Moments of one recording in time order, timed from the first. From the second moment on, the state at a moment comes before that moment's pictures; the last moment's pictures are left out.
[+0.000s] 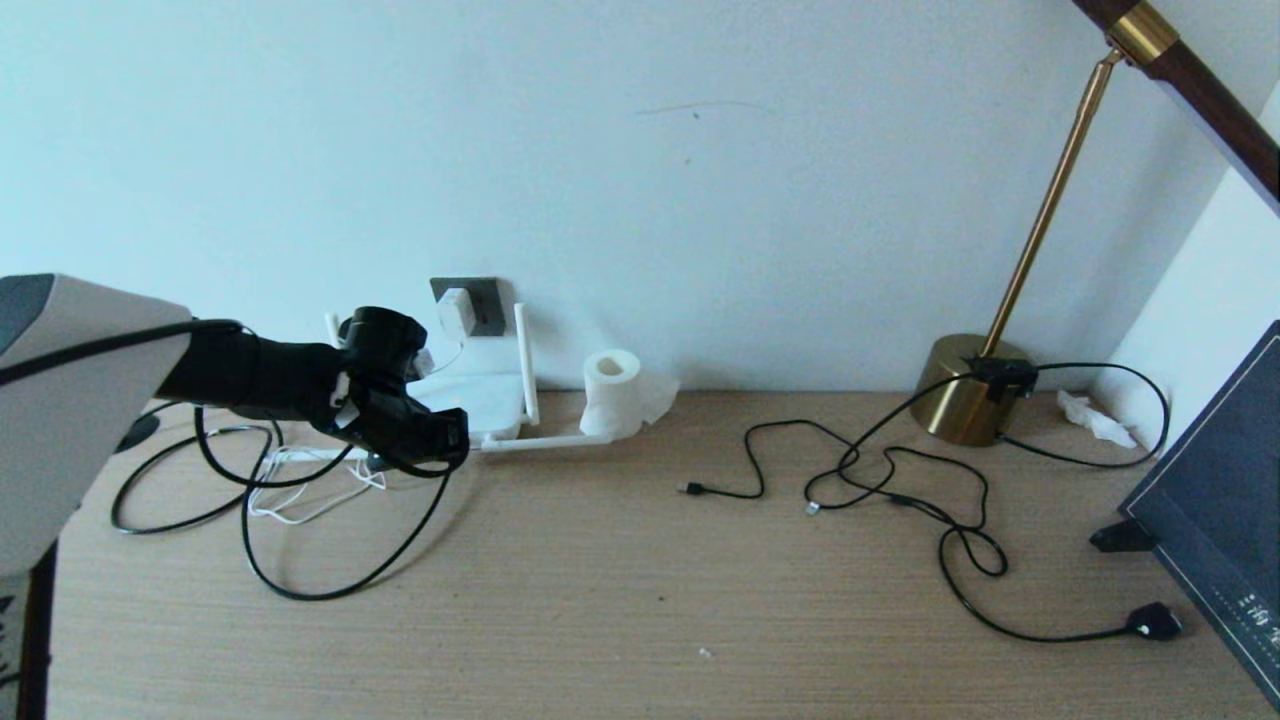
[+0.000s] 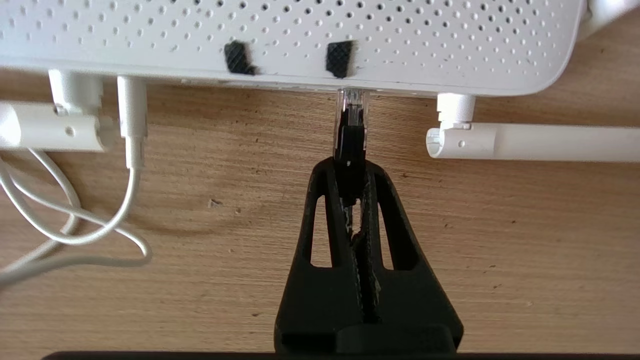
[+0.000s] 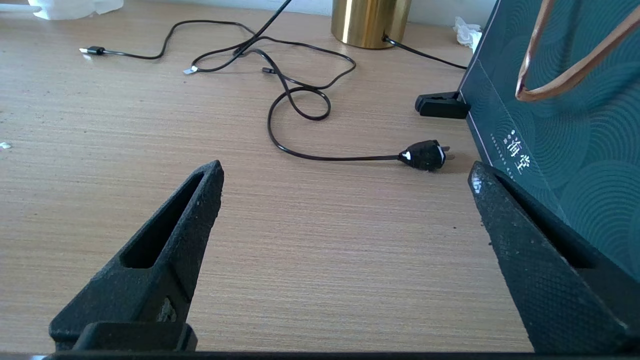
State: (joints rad) left arm -0.11 2.21 -1.57 0.21 -0.01 -0.23; right arm -0.01 0.00 -0.01 0.03 0.01 -0.05
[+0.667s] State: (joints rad) left arm -0.11 2.21 -1.59 0.22 -0.01 -0.24; right arm -0.01 0.00 -0.01 0.03 0.01 -0.05
